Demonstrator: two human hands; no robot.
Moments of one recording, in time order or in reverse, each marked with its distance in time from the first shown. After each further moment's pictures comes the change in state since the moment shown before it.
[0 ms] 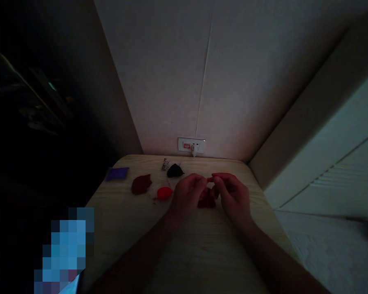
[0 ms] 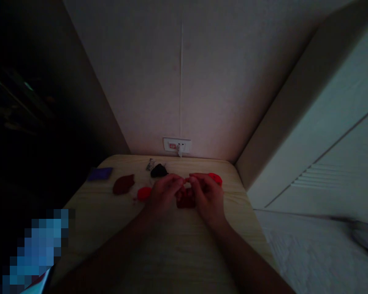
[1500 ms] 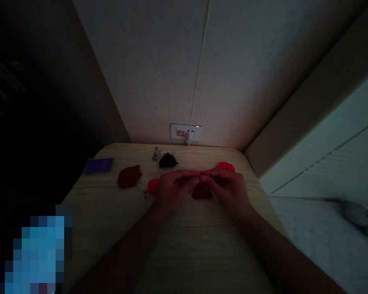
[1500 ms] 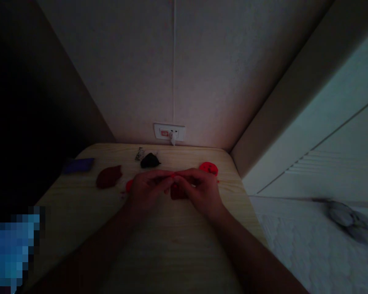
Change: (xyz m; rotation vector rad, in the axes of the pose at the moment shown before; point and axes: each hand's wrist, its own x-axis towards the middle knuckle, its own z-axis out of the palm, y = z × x) left_hand -0.002 -0.013 -0.023 -0.099 0.031 0.007; right_hand 0.001 -0.002 -0.005 -0.087 -0.193 0.049
